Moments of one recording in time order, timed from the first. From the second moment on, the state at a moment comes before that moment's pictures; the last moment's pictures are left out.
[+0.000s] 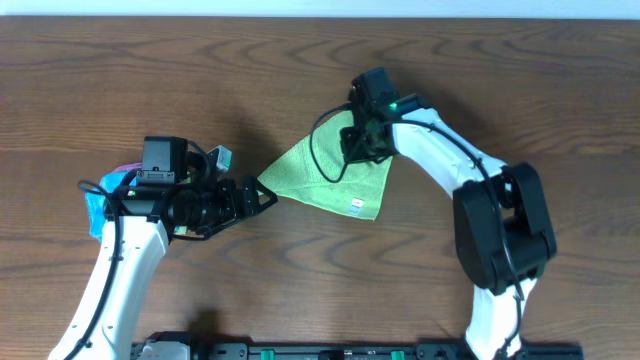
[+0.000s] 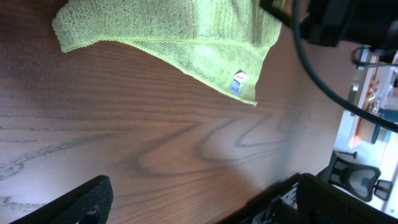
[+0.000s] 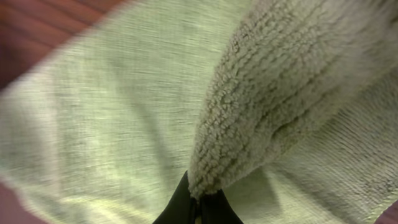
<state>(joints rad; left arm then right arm) -0.04 1.28 0.86 -0.82 0.70 -0.36 0.42 2.06 1.49 -0.69 -0.18 0.24</state>
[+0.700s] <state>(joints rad) -0.04 1.26 0.86 -0.84 0.69 -0.23 0.51 2.01 1.61 -0.46 -0.18 0.23</state>
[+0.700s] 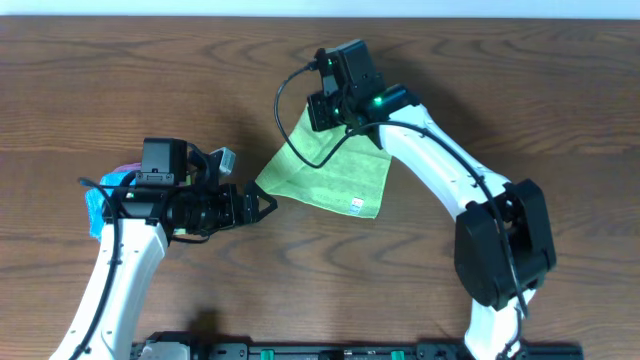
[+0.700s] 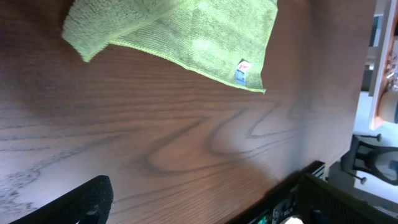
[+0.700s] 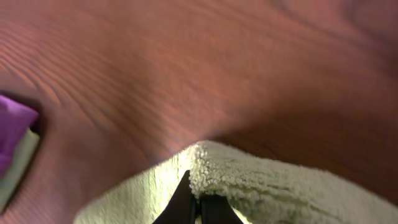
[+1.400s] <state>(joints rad) -0.04 1.26 0.86 -0.87 0.58 -0.17 0.55 2.30 1.81 -0.33 -0.18 0.30</state>
